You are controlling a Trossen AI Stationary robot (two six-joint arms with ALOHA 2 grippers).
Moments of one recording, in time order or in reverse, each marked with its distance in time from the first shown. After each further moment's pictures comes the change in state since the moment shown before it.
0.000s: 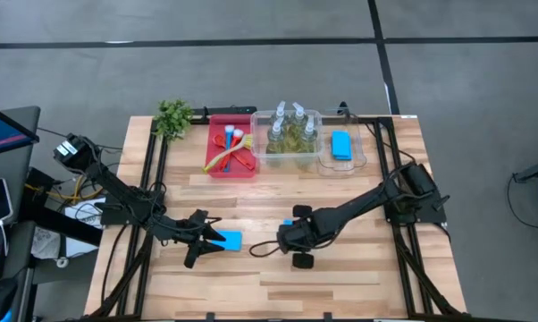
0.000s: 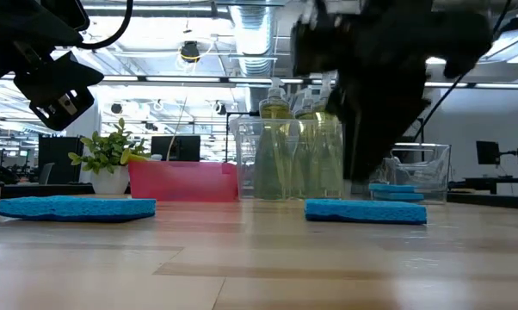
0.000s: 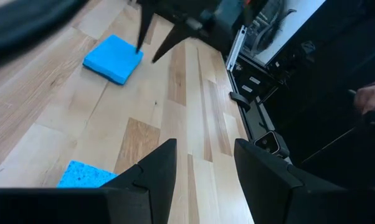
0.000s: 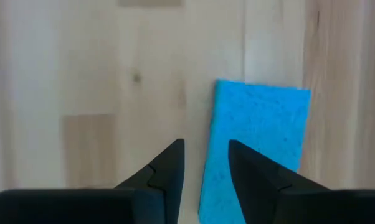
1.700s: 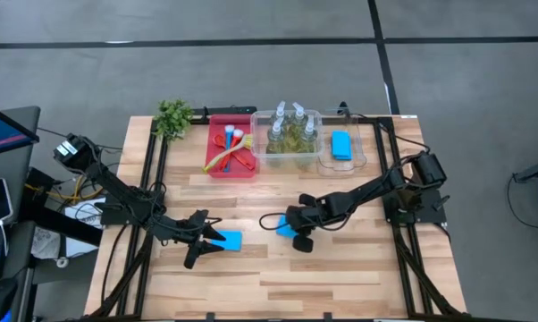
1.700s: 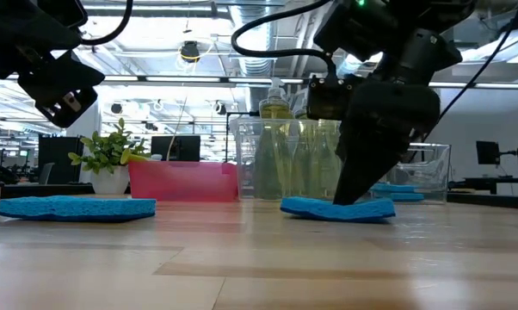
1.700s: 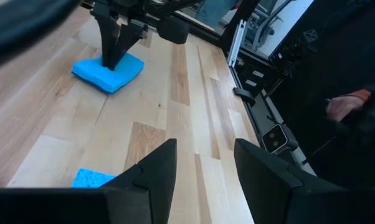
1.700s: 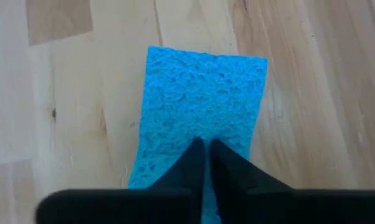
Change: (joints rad) left arm 0.001 0.000 0.000 -0.005 0.000 0.087; right arm -0.091 0.112 -0.331 0.488 -0.046 0.074
